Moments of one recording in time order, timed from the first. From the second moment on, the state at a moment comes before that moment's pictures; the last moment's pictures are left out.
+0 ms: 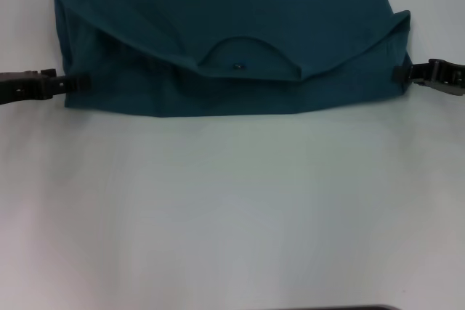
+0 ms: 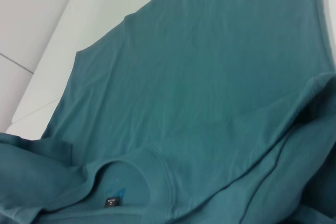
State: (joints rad) left arm -0.47 -2.06 -2.52 -0.73 -0.94 1.22 -1.87; right arm 0.50 1.99 -0.48 -0.56 -2.22 -1.31 2.08
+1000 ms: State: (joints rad) left arm -0.48 -2.07 -2.46 -0.73 -0.94 1.25 -1.87; right arm 0.49 2.00 -0.48 -0.56 -2.22 -1.31 2.08
